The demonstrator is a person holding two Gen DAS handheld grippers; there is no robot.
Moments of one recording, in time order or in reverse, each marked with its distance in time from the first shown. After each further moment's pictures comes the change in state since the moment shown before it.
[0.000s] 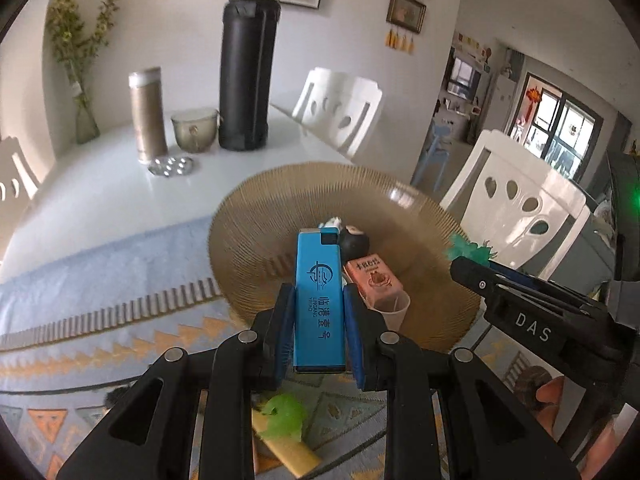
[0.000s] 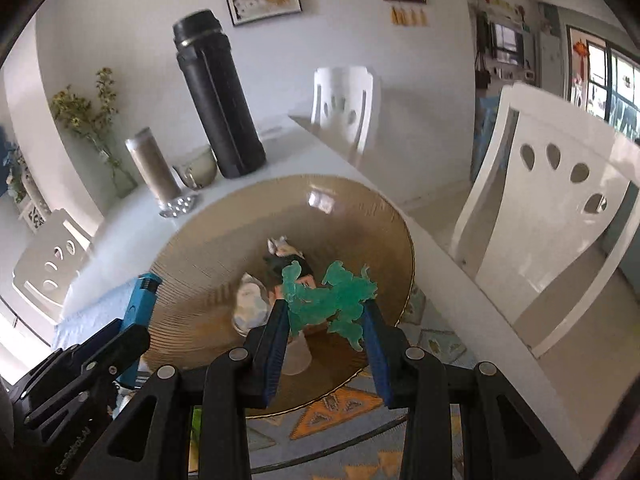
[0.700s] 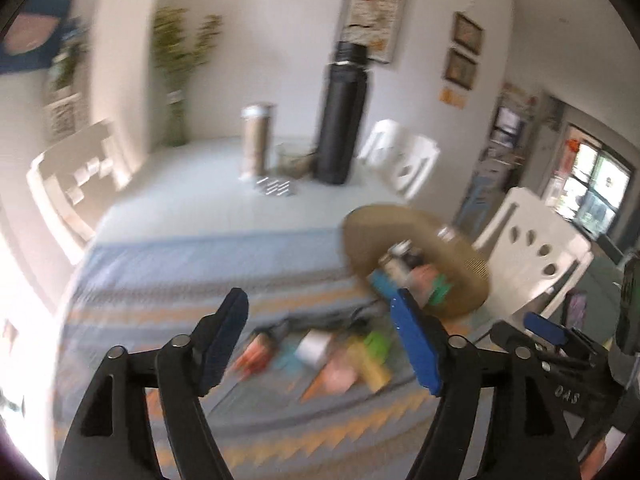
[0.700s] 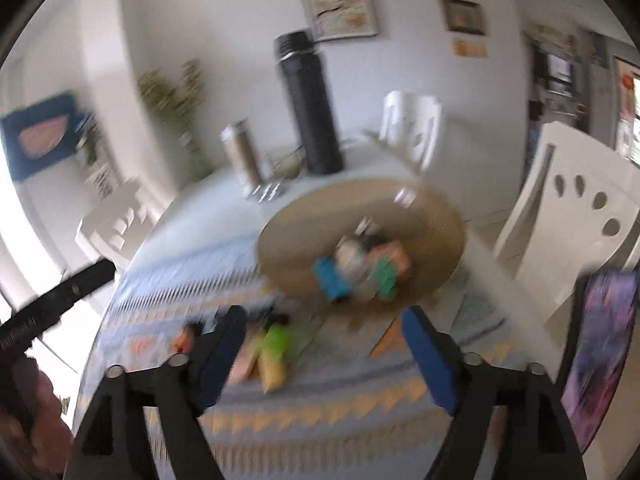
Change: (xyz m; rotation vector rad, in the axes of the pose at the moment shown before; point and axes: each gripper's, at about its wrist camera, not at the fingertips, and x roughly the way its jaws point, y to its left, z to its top) left arm -0.168 0.073 -0.054 -0.164 -0.136 0.182; right arm -0.103 0.053 -0.072 -0.163 -0.054 0.190
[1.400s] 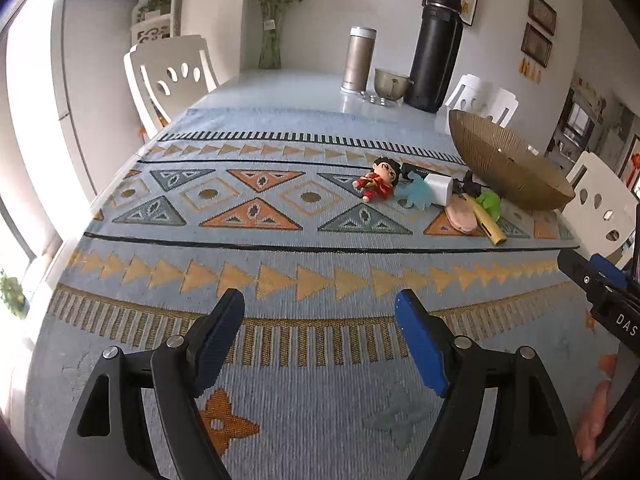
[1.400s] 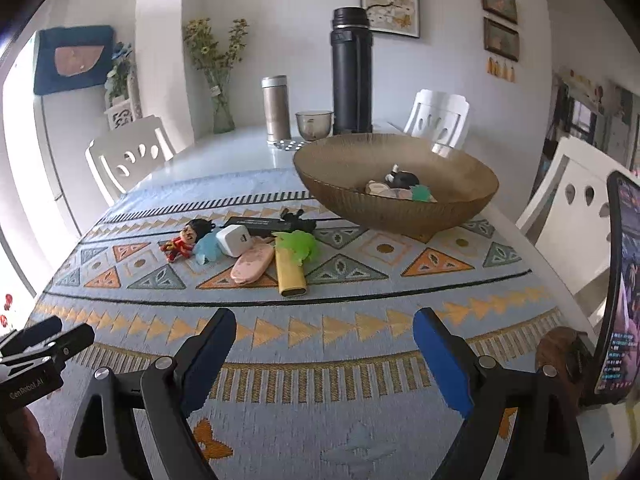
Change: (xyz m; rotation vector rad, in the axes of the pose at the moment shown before) left arm 0.001 0.064 -0.143 -0.129 0.122 0.204; right arm 0.019 0.034 -0.096 -0.161 -0.019 -0.052
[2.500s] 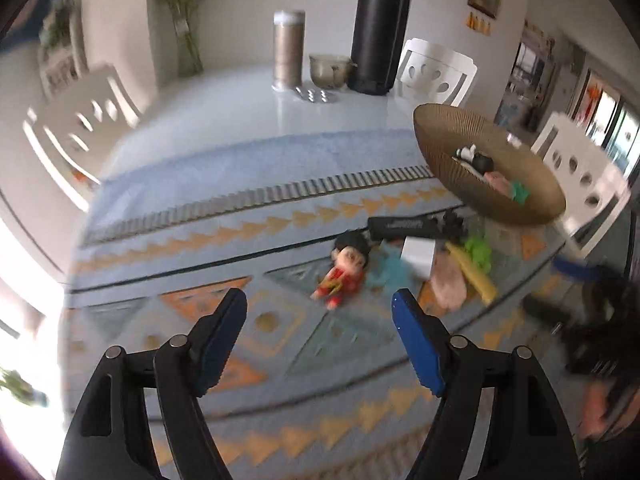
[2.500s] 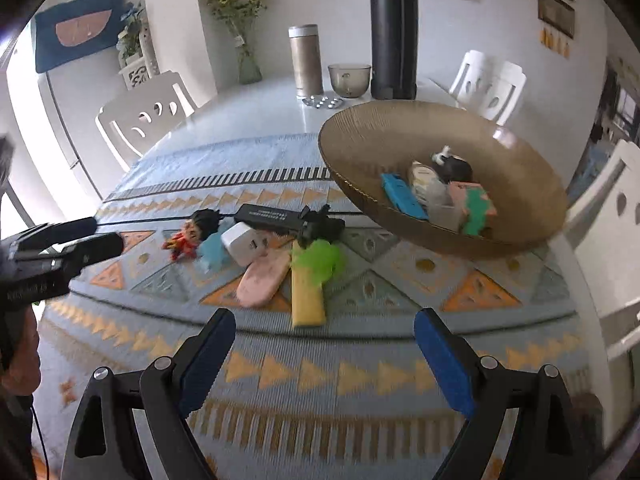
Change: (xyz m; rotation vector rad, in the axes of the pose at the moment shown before) left arm 0.070 -0.028 0.117 0.209 0.131 -0.169; right arm 0.069 0.004 0.051 -0.080 0.214 0.127
